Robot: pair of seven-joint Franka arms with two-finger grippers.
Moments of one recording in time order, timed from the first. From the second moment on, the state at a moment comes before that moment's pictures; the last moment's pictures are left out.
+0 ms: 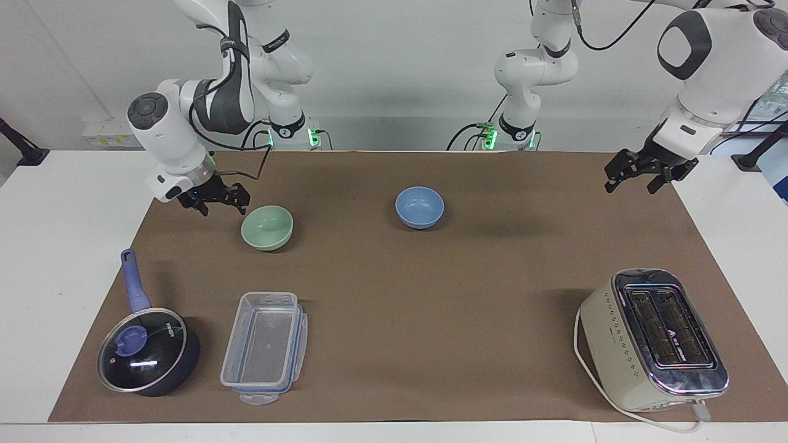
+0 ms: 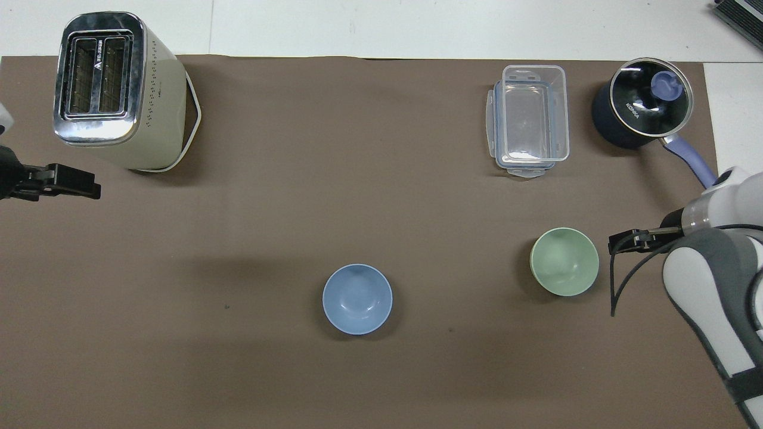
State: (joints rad) left arm 0.05 0.02 -0.03 -1.62 -0.06 1.61 0.07; right arm -0.20 -0.03 0.10 -2.16 0.01 2.03 -0.13
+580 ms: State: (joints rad) left arm 0.05 0.02 -0.05 -1.59 -0.02 1.58 0.06; right arm -0.18 0.06 0.10 -2.23 0.01 2.17 -0.13
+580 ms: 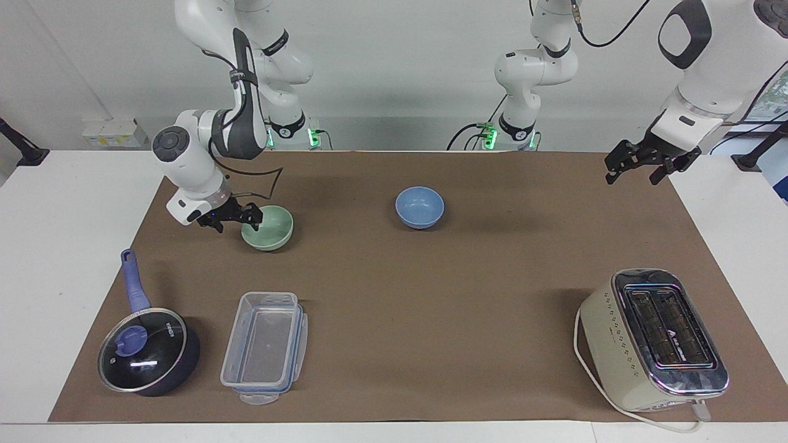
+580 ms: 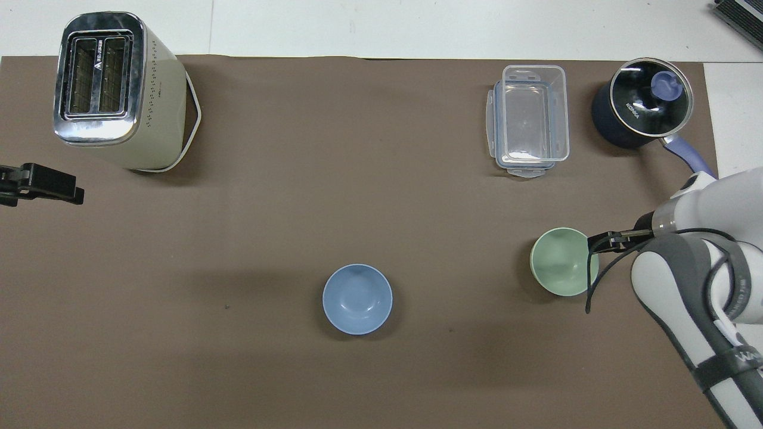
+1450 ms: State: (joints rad) left arm 0.05 0.02 -0.04 -1.59 -0.02 1.57 0.06; right arm -0.19 0.06 0.10 -2.26 0.09 2.17 -0.19
